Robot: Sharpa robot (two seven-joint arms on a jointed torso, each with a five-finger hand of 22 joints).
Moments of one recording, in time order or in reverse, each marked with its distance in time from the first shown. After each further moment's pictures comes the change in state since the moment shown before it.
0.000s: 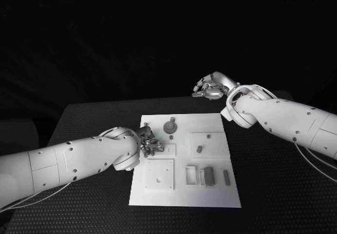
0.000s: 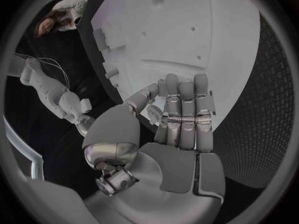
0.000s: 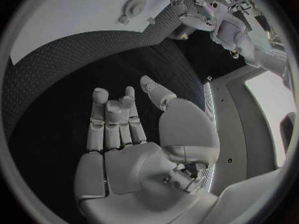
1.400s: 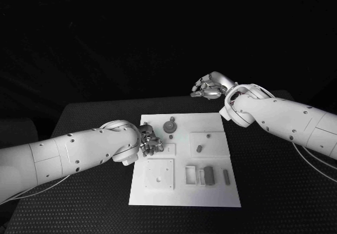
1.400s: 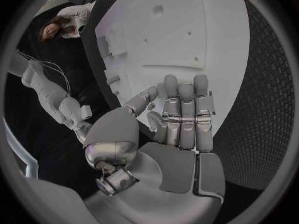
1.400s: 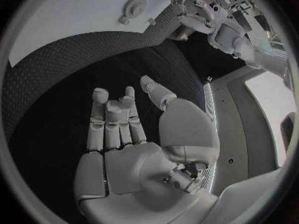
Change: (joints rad) left arm 0.032 0.026 0.007 -0.051 0.018 0.177 -0.007; left_hand -0.071 0.030 0.028 -0.003 0.036 -0.002 -0.005 0.016 0.060 -0.005 0.002 0.060 0.036 -0.023 -0.012 0.072 -0.014 -0.008 -0.001 -0.007 0.008 0.061; right arm 0.000 0.019 0.000 -0.021 0.000 0.011 0.000; right_hand 0.000 0.000 -0.003 -0.003 0.000 0.000 -0.004 0.000 0.000 0.000 0.000 0.000 -0.002 -0.004 -0.001 0.000 -0.002 0.000 0.000 0.000 0.000 0.000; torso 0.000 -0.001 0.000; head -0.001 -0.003
